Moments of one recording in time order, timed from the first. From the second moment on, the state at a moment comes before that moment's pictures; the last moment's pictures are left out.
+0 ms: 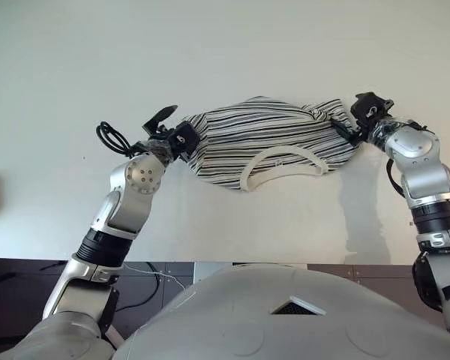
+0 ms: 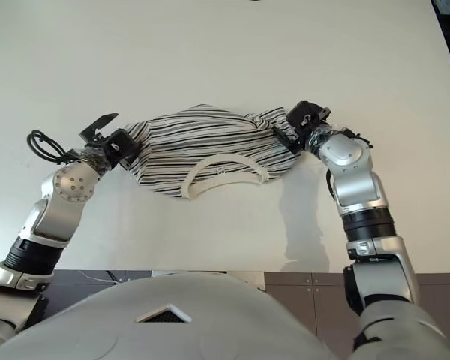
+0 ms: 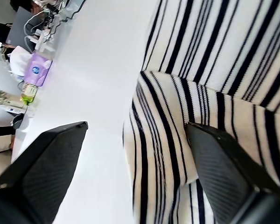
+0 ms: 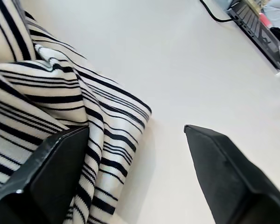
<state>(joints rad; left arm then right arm) -0.03 0.59 -0.31 -0.03 0.40 0.25 -0.28 -0.26 -0.53 0.21 0.32 -0.08 0.16 0.40</state>
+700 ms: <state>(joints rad) 0.10 0.60 -0.19 -0.12 0.23 -0.01 -0.39 -0.13 -0.55 0.21 0.04 -0.16 0.00 0.47</state>
